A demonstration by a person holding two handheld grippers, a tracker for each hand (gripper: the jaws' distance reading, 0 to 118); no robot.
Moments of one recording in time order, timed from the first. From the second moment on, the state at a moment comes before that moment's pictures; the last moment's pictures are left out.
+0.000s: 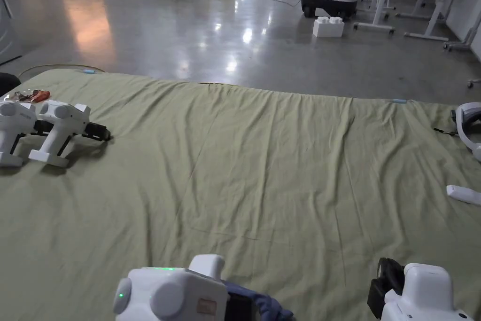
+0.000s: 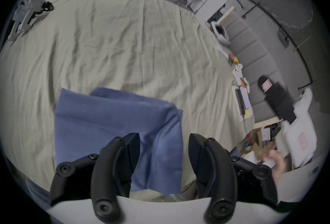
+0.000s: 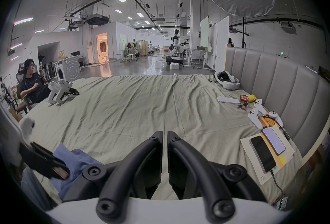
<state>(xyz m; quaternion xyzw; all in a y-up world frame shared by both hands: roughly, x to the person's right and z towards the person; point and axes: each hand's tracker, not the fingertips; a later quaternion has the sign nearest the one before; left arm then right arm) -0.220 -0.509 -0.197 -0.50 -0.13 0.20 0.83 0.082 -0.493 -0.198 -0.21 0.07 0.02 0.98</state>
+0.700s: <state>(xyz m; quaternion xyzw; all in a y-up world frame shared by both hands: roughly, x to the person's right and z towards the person) -0.166 -0.588 -0.199 -0.53 -0.16 0.18 0.81 0.072 -0.500 -0.190 -0.22 0.08 0.03 0.97</state>
